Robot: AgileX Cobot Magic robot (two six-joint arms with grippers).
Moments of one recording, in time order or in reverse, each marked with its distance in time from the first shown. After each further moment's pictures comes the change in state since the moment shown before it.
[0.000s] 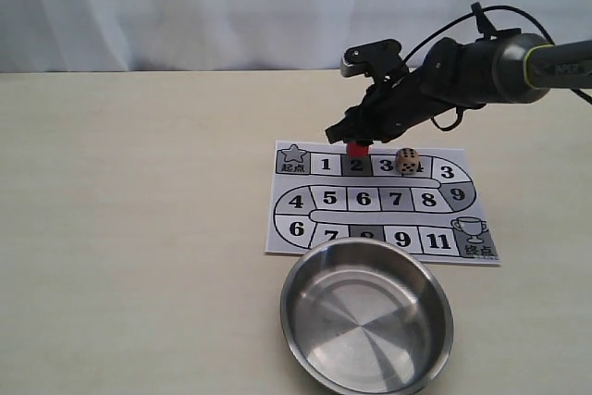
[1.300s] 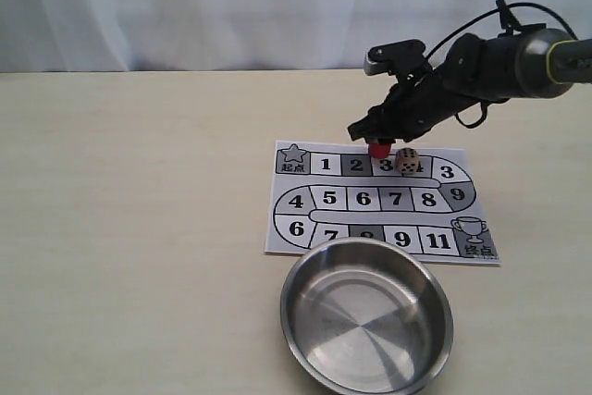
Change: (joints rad) left arm 0.000 0.000 0.000 0.000 0.000 0.000; right arm -0.060 -0.012 0.000 -0.058 0.045 0.067
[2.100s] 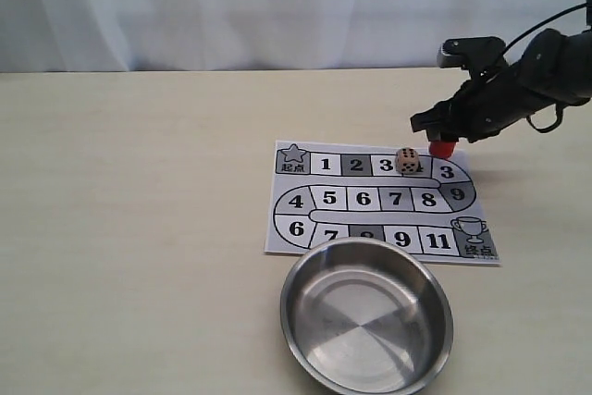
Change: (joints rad) left arm 0.000 0.000 0.000 0.000 0.000 0.000; right arm -0.161 -0.092 0.136 -0.006 -0.031 0.047
